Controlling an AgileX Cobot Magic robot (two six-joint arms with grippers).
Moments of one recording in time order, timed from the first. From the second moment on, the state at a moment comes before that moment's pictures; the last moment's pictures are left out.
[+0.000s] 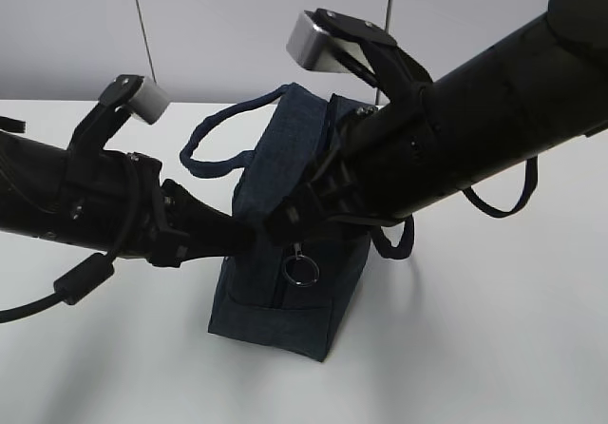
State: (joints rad) left arm -0.40 1.55 -0.76 -1.47 0.71 1.50; right arm 0.53 1.53 -1.07 0.88 0.75 -0.72
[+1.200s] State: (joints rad) left arm -0.40 1.55 -0.76 -1.47 0.70 1.50; right arm 0.53 1.52 -0.95 0.88 0.70 -1.21
